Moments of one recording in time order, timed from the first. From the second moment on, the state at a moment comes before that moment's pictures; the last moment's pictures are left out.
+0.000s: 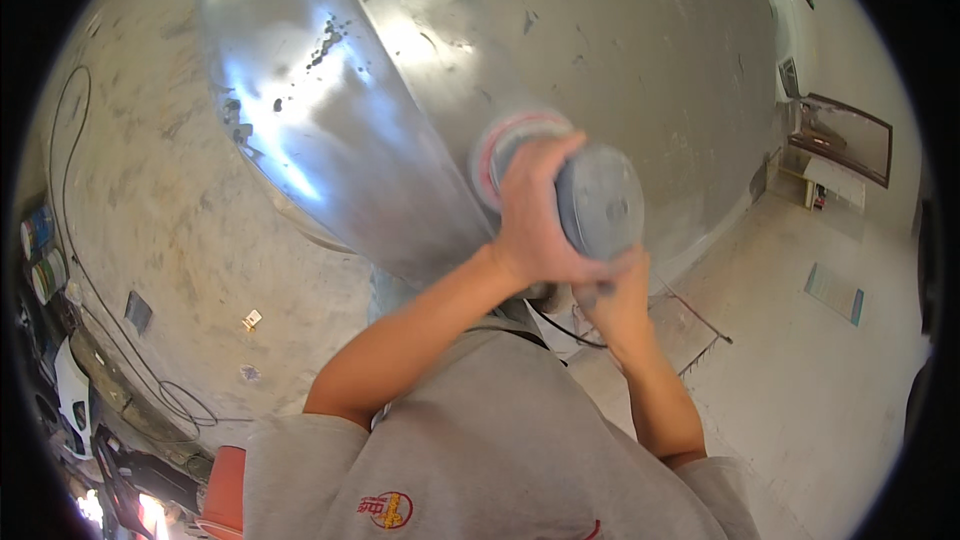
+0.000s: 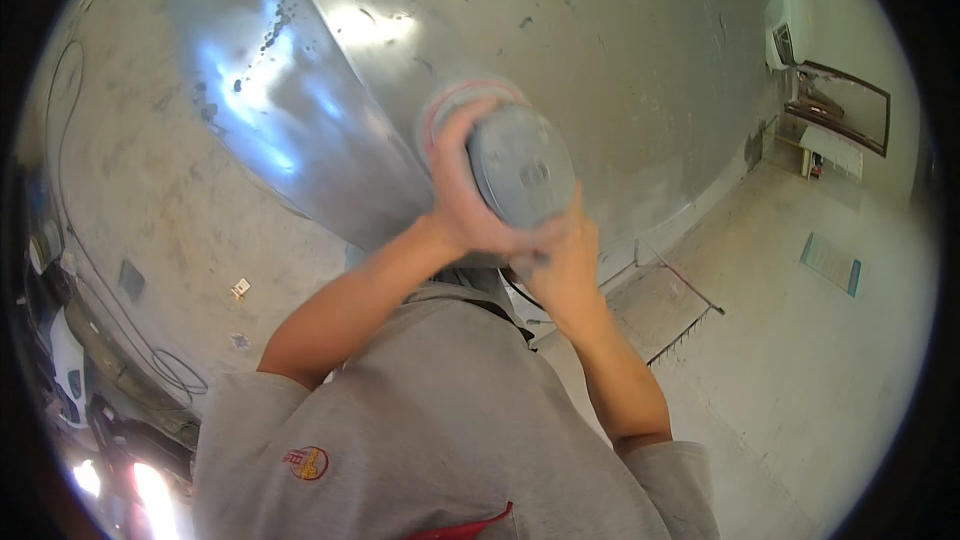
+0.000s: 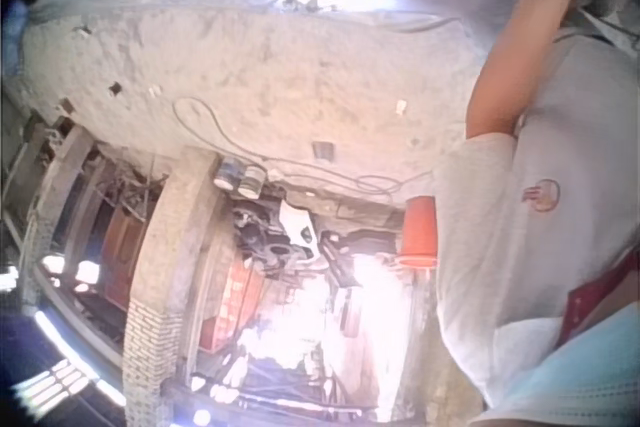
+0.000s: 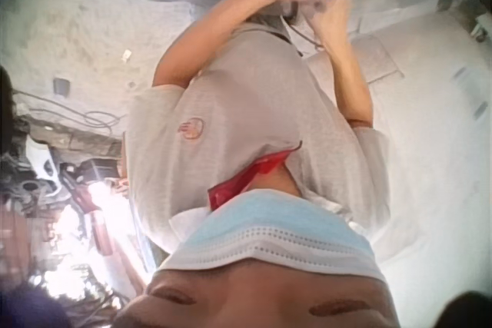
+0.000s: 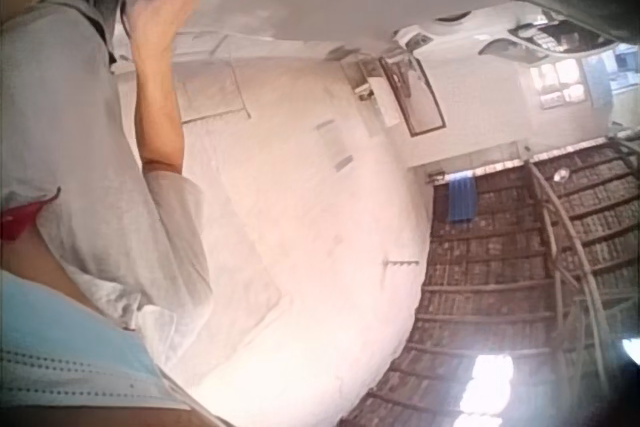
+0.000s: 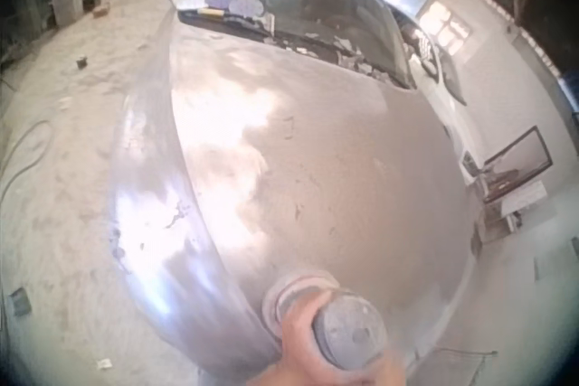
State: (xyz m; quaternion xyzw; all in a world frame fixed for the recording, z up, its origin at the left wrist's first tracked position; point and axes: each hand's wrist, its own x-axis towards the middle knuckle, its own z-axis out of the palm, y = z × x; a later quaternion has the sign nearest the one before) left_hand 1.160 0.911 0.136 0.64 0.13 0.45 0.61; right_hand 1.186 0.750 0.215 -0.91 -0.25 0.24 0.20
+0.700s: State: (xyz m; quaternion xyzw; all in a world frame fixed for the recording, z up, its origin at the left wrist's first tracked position) left_hand 1.184 0.918 0.146 0.66 0.13 0.38 0.63; right_hand 1.193 0.781 0.228 -0.93 -0.27 0.12 0.22
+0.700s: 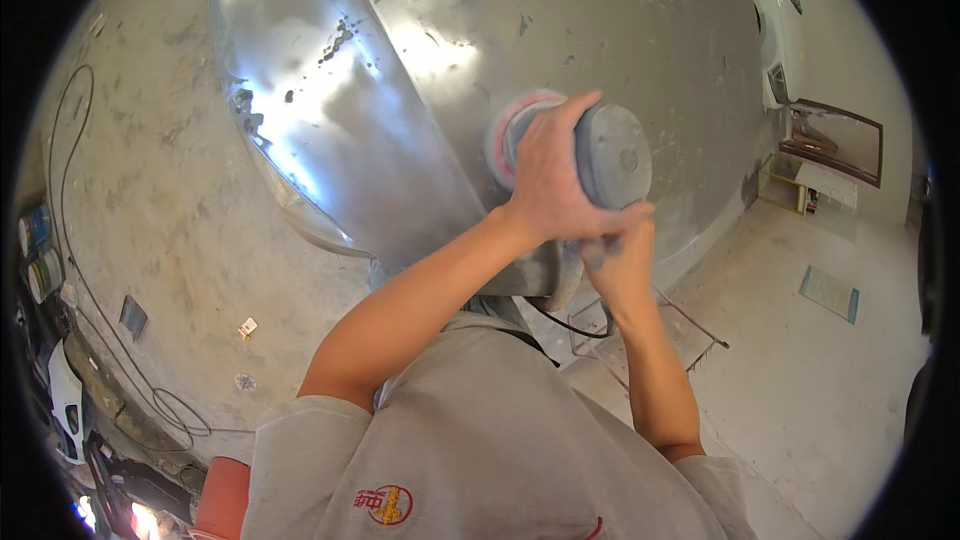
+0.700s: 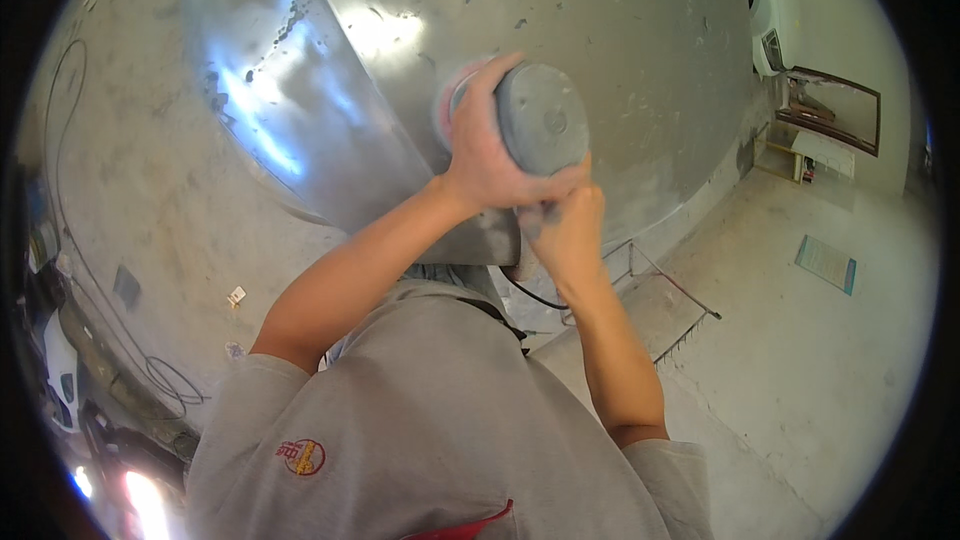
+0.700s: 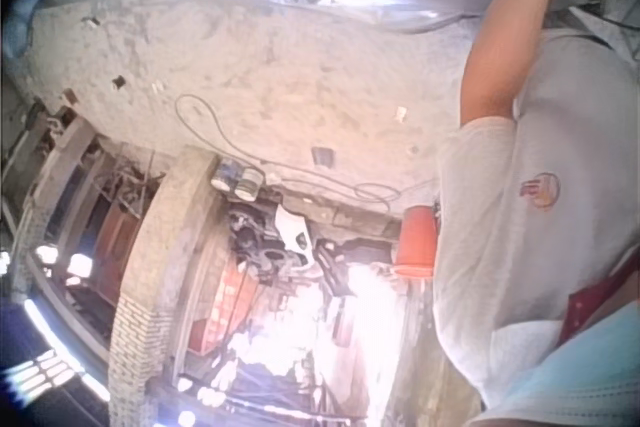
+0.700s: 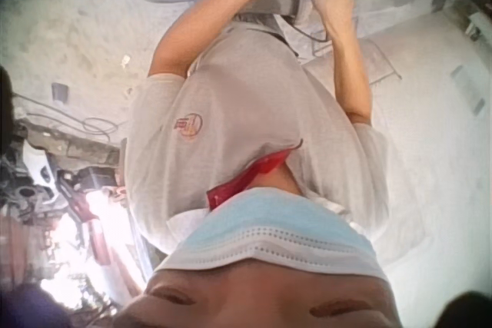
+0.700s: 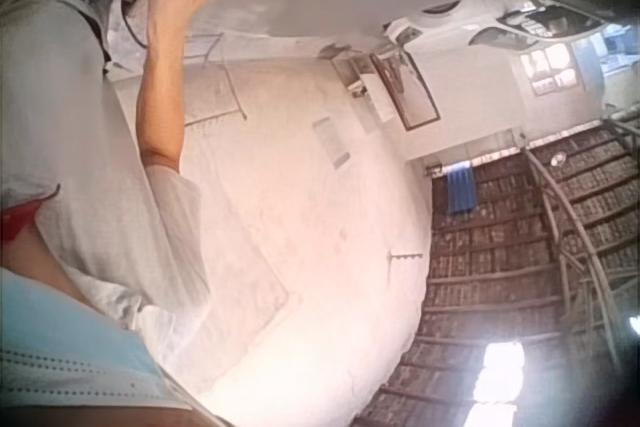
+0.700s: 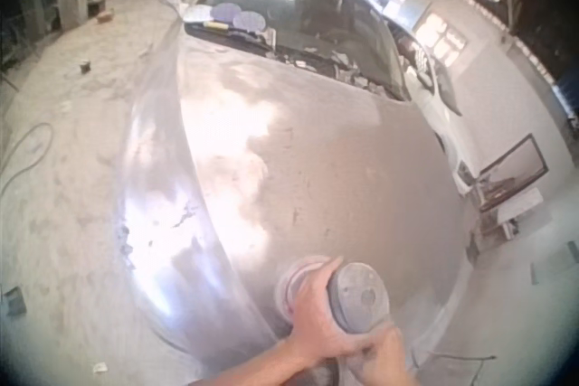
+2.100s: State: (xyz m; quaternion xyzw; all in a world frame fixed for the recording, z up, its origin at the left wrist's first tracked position) left_hand 1.087 0.899 0.105 0.73 0.06 0.37 0.56; right_hand 1.122 0.742 0.203 -0.90 -0.25 0.23 0.28
